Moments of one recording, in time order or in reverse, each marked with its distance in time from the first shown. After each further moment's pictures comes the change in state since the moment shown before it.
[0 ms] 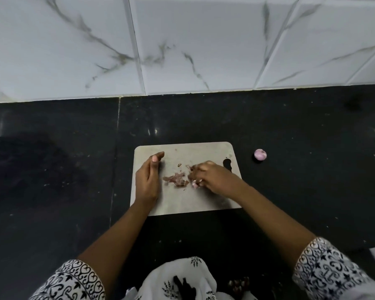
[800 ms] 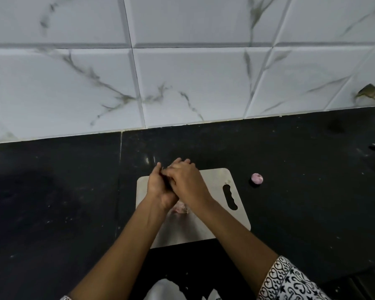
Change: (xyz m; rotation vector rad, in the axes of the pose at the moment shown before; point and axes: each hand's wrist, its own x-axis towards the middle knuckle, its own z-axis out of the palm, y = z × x) left_hand 0.036 0.100 0.014 -1.248 -0.212 -0.892; right_hand 0.055 -0.098 -0.061 0.085 0.554 0.178
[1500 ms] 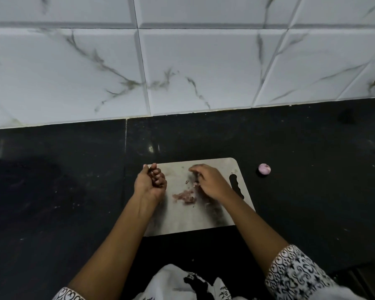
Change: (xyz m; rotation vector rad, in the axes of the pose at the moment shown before) left_hand 0.018 0.032 -0.052 -0.003 0.298 0.181; right_hand -0.024 0.071 0.030 0.265 -0.212 0.292
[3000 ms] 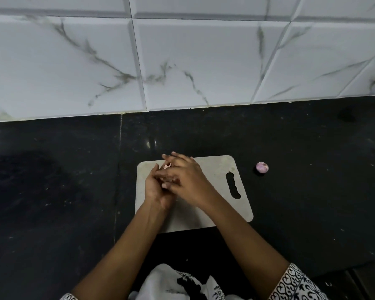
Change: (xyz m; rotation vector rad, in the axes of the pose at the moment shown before) left_hand -0.002 -0.040 -0.001 -0.061 -0.238 -0.057; right_hand -0.019 -0.065 -0.005 -0.042 0.032 -0.299
